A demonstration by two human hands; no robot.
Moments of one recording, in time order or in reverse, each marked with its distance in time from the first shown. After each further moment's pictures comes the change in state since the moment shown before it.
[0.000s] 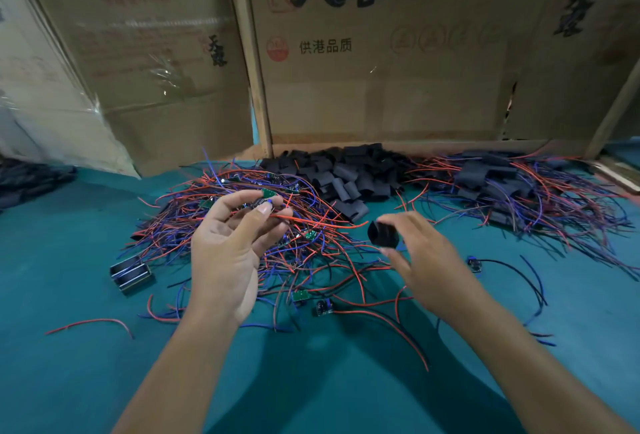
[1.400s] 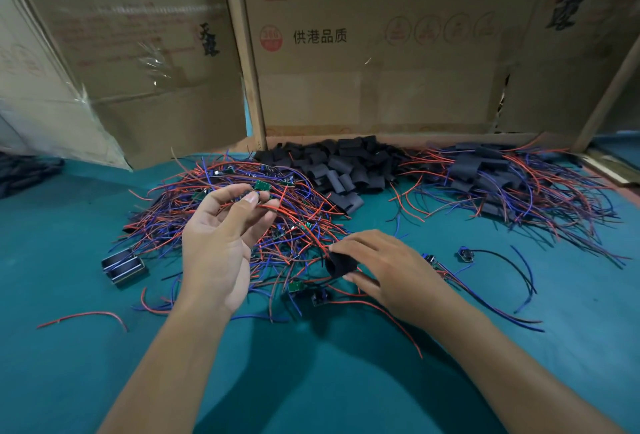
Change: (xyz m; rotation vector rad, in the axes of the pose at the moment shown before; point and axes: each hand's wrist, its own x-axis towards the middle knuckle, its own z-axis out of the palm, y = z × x) left_hand 0.007 -0.002 -0.009 -0.016 0.062 -0.054; right_hand -0.009 -0.015 0.022 -0.090 -0.098 -0.344
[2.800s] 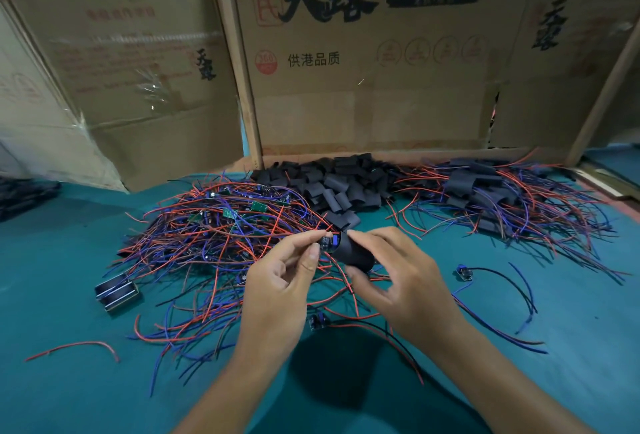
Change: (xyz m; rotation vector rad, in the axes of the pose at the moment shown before) left_hand -0.036 -0.042 0.024 0.526 -0.289 0.209; right_hand 0.002 -0.015 -0.016 0.105 0.415 0.129
